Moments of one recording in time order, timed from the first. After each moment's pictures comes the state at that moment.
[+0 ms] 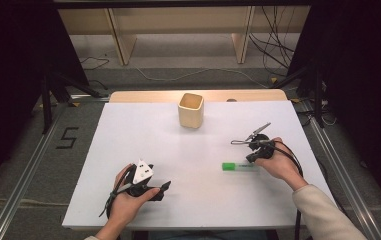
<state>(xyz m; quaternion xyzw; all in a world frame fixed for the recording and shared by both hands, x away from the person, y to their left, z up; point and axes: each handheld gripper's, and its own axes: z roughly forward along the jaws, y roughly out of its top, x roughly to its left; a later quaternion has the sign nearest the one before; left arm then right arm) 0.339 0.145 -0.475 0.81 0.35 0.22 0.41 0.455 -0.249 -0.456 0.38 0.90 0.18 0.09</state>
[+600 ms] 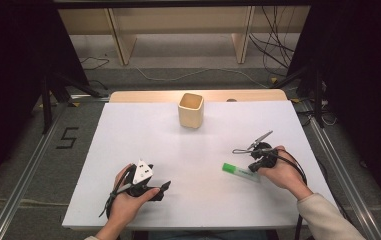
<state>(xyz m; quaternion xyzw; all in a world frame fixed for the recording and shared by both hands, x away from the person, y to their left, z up) 0.338 0.145 -0.474 0.81 0.35 0.22 0.41 0.429 -0.251 -0.459 0.37 0.91 0.17 0.07</state>
